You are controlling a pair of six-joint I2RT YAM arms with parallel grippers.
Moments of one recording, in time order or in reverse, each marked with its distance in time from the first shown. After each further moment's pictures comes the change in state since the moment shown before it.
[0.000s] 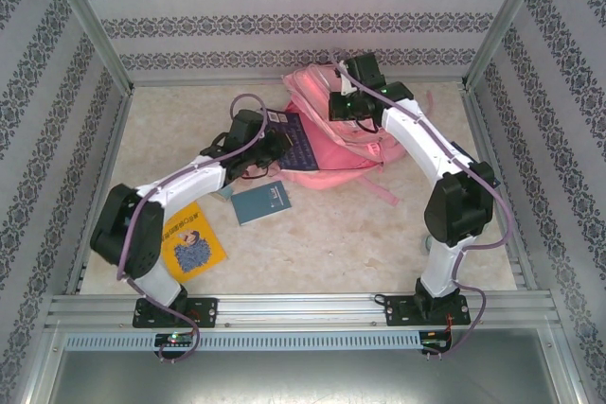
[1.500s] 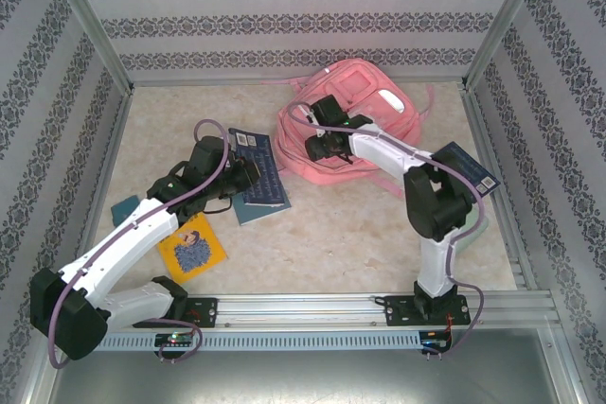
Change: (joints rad) left arm -0.031 -0.553 -0.197 -0.473 -0.133 0.173; right arm 0.157 0.121 -0.229 0.138 0.240 -0.203
